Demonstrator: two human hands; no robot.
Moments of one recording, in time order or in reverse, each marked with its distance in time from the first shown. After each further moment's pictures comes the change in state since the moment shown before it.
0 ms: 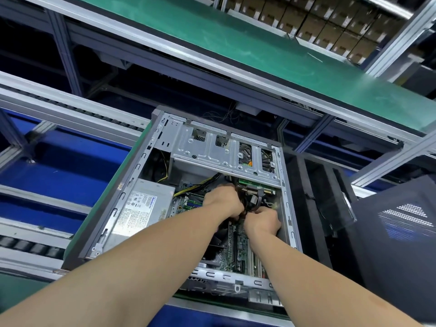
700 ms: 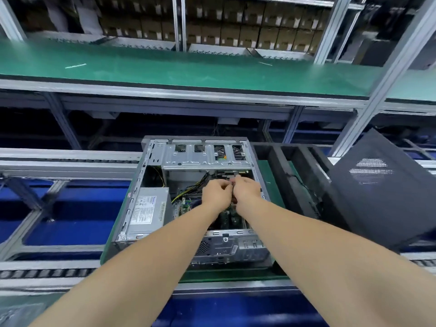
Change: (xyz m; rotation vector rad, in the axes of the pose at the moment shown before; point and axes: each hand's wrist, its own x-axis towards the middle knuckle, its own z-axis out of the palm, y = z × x) left_hand -0.094 0.015 -0.013 -0.524 0.227 0.107; right_hand -0.064 -0.039 -0.058 0.607 -0.219 0.117
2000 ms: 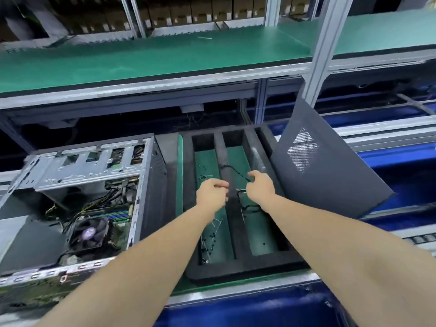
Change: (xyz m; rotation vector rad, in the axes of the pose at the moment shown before) left_hand 0.030 0.108 0.267 -0.225 -0.057 -0.193; right_hand 0.241 0.001 -0.280 -0.718 -0.112 -0.293
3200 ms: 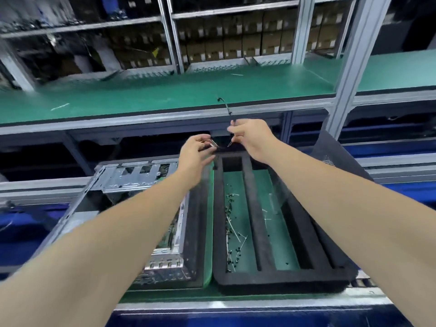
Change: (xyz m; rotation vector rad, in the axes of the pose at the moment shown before) left_hand -0.017 0.124 -0.133 -0.611 0.053 0.254; right_hand -0.017 -0.203 -0.072 0.937 -0.253 -0.357
